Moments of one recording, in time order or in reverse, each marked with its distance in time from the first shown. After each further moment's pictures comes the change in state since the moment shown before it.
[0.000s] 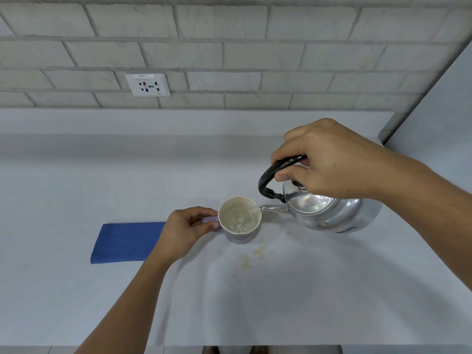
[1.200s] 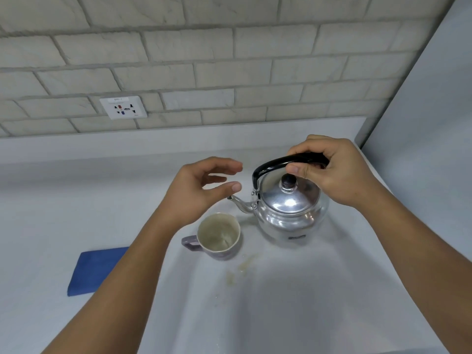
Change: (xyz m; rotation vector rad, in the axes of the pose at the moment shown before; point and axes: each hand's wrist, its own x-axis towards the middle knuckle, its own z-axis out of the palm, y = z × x) left_hand 0.045 0.143 0.050 0.097 -0.165 0.402; right_hand -0.040 0.078 0.032 0.608 0.467 0.217
